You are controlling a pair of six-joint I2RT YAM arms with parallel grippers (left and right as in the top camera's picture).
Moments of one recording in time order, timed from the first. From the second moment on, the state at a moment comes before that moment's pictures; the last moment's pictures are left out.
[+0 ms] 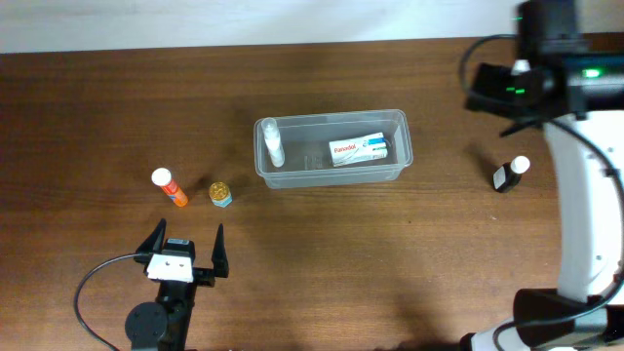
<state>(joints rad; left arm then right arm) 0.03 0.01 0.01 -0.06 0.15 0.06 -0.04 1.71 2.05 -1.41 0.23 0.32</state>
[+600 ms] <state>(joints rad) 0.03 0.01 0.01 -0.06 0.15 0.06 -0.37 1.71 2.00 -1.41 0.05 -0.06</state>
